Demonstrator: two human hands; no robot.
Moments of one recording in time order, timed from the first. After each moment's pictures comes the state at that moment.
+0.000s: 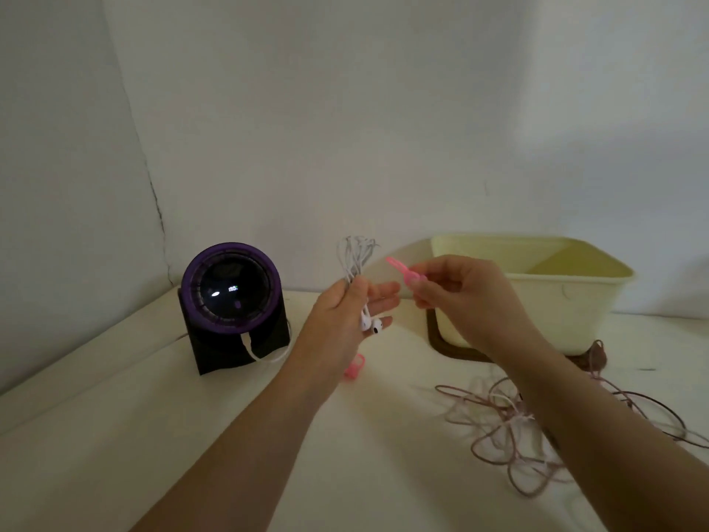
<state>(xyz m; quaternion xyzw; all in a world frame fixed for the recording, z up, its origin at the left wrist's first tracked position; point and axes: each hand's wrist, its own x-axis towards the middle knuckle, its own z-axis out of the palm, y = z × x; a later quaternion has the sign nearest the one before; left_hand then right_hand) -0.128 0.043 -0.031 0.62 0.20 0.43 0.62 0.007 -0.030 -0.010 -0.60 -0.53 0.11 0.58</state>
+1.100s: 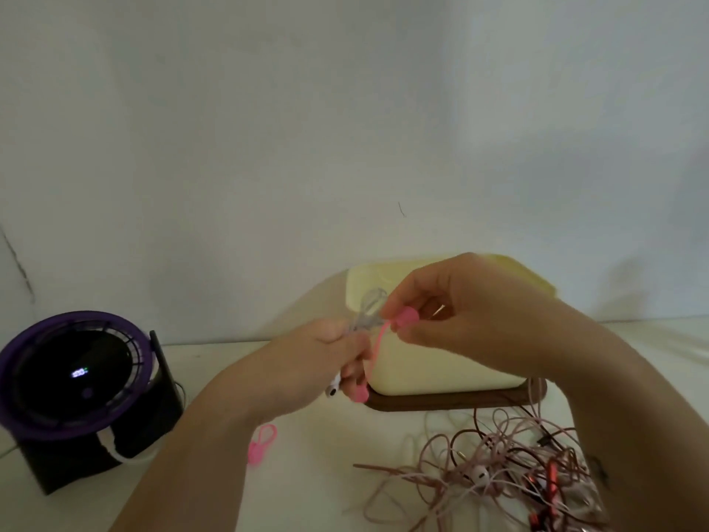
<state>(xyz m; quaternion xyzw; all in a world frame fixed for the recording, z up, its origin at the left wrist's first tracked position) -0.052 0.055 -0.002 0.86 0.21 0.14 0.45 0.081 -0.081 0.039 -0.67 -0.63 0.09 0.38</state>
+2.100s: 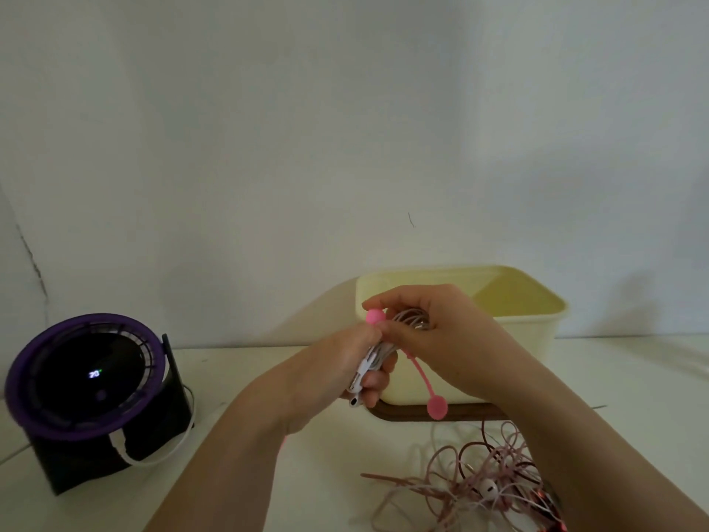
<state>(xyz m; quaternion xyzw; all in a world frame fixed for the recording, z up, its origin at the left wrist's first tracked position) -0.039 0.046 0.001 0.79 0.21 0.11 0.56 0.075 -0.046 0.012 -0.68 -0.58 0.08 0.44</state>
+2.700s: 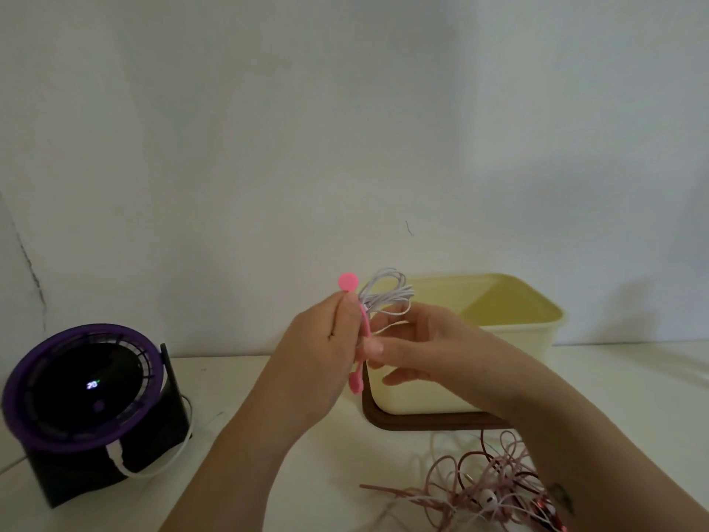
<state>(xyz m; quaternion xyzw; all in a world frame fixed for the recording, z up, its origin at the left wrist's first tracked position) -0.048 0.044 0.006 0.85 0.19 0.40 0.28 0.083 -0.049 0.007 -0.57 -0.57 0.34 0.49</state>
